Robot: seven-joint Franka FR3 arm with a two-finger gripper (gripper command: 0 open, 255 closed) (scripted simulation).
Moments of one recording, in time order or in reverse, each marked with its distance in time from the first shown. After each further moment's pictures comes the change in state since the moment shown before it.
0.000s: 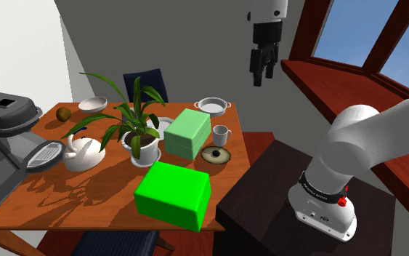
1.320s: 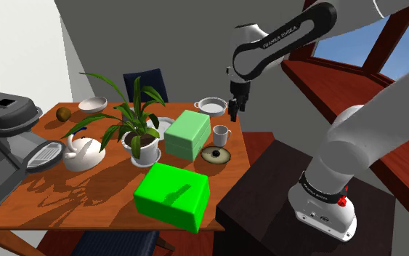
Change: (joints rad) arm -0.022 0.354 -0.062 -0.291 -0.095 0.756 -0.152
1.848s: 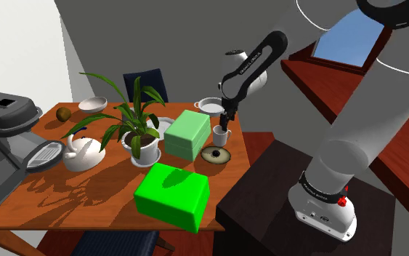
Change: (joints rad) arm -0.007 0.343 -0.026 0.047 -0.014 0.351 -0.060
